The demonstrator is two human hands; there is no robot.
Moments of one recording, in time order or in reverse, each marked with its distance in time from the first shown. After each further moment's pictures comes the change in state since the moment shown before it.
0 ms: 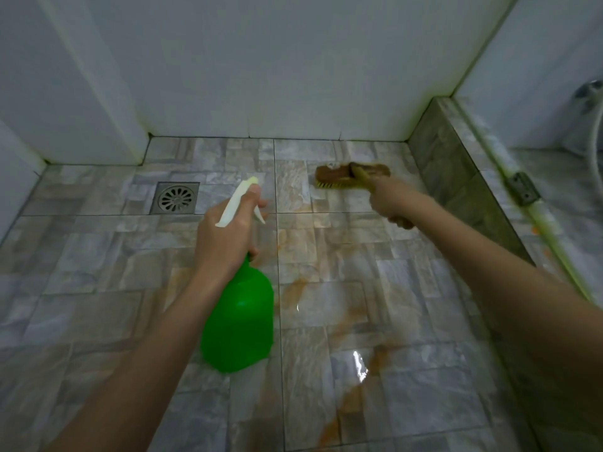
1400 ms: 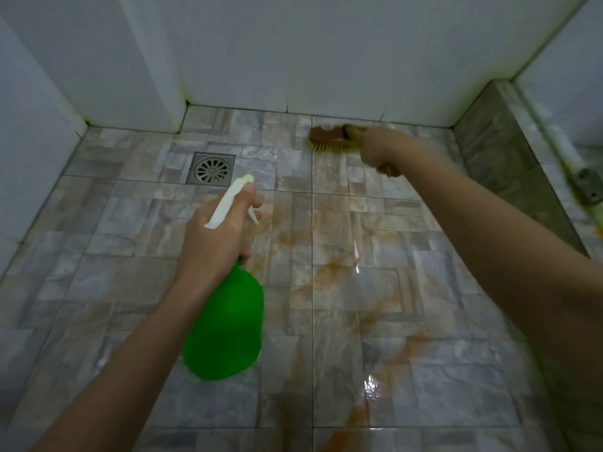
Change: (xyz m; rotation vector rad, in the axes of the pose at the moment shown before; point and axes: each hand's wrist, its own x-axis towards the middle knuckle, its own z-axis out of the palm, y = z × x) left_hand -0.011 -0.028 -0.067 0.012 0.036 -0.084; right_hand 0.016 -0.107 0.000 -0.173 -0.053 -0.179
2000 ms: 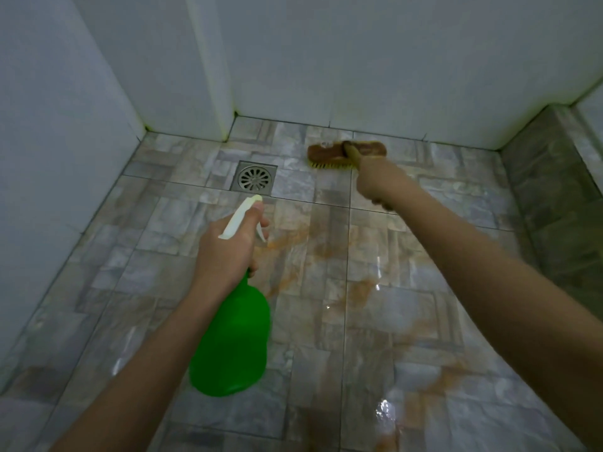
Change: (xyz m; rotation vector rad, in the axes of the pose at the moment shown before) left_hand 0.012 -0.013 -0.036 0.055 0.112 -0.074; right_hand -0.009 -0.070 0.037 0.048 0.020 -0.116
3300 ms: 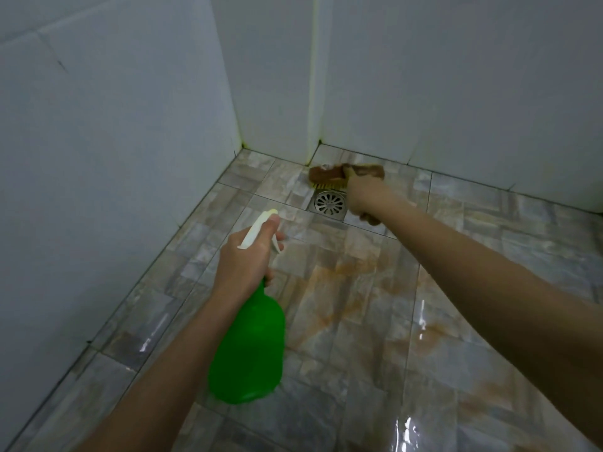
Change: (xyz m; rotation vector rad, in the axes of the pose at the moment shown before) left_hand 0.006 -0.015 -0.081 -0.119 0.190 -0.050; right_hand 0.024 -0.148 0.020 -0.018 -0.042 -0.146
